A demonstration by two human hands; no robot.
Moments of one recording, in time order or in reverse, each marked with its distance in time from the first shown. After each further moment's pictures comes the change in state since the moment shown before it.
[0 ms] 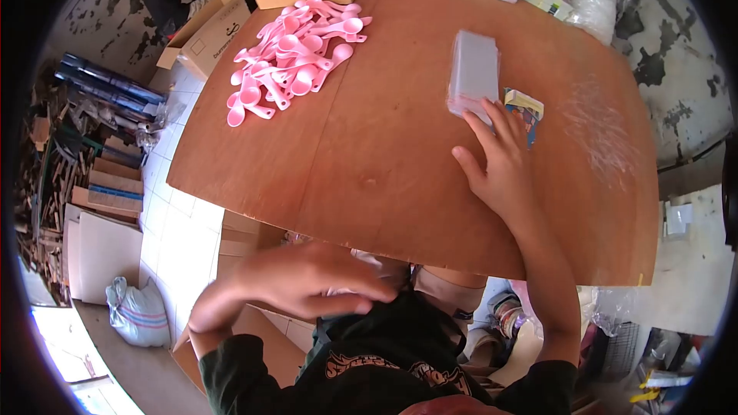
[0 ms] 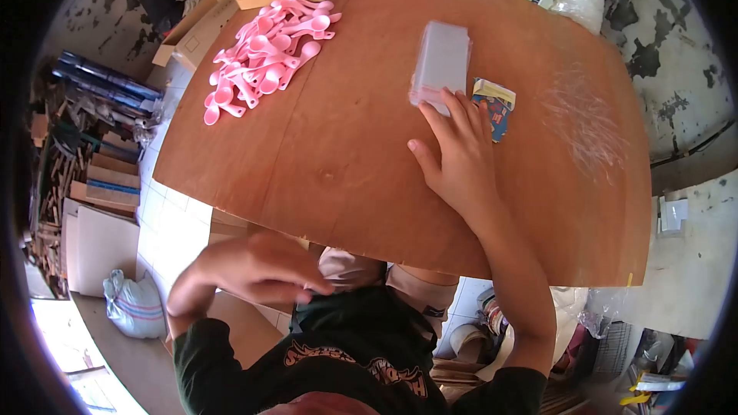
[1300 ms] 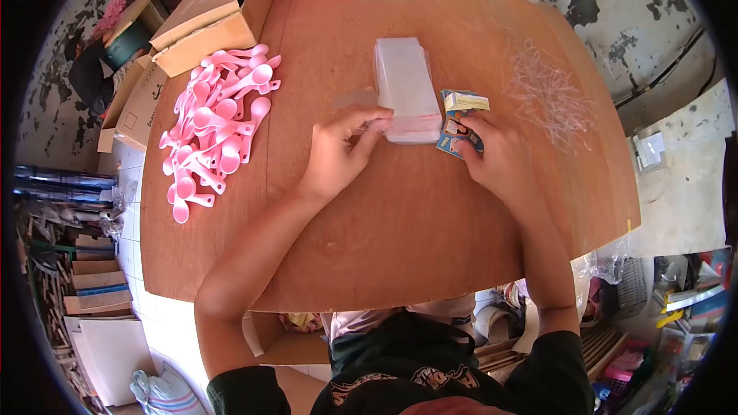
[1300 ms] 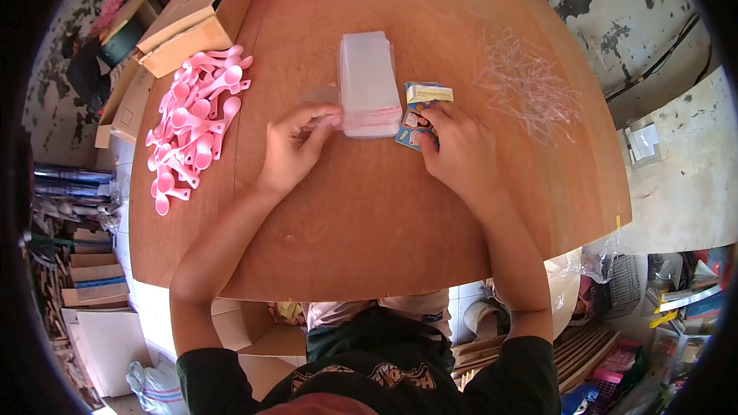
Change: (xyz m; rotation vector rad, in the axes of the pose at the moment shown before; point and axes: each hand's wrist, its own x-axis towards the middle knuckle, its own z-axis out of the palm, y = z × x) left_hand 0.167 -0.148 -0.077 0.161 0.772 0.125; right_hand 0.003 0.054 -0.028 -0.254 -0.078 0.394
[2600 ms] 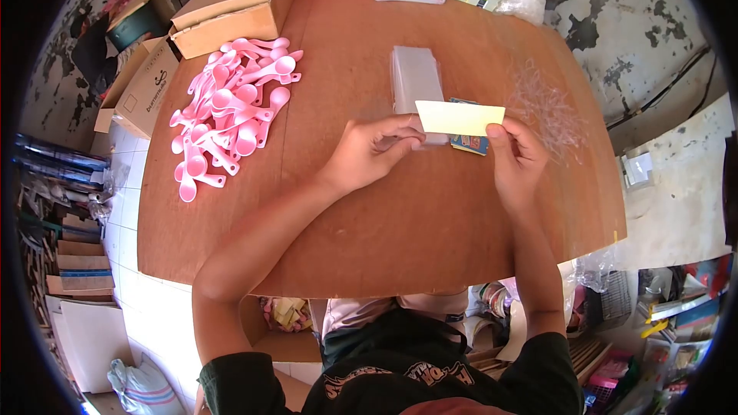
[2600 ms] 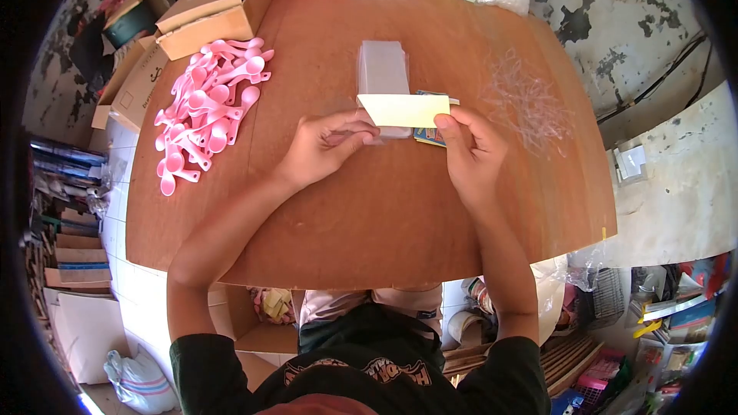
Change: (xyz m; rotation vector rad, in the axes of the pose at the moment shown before) left_hand -0.008 0.011 -0.003 -0.280 -0.174 -0.039; right_hand 0.000 -0.040 -0.015 0.825 0.398 0.063
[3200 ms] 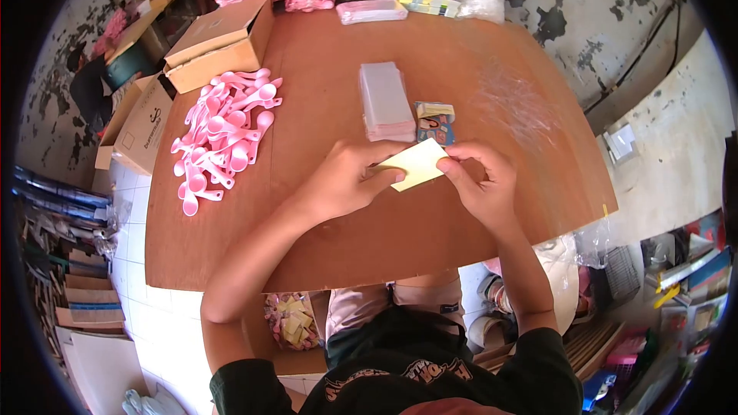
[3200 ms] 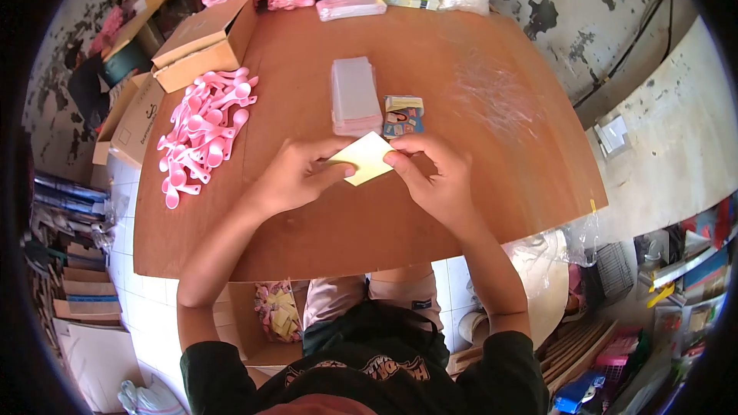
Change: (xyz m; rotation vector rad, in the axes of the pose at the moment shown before) left_hand -0.012 0.095 0.015 0.229 -0.249 -0.043; right_hand -0.031 -0.053 -0.020 -0.100 -0.088 -0.190
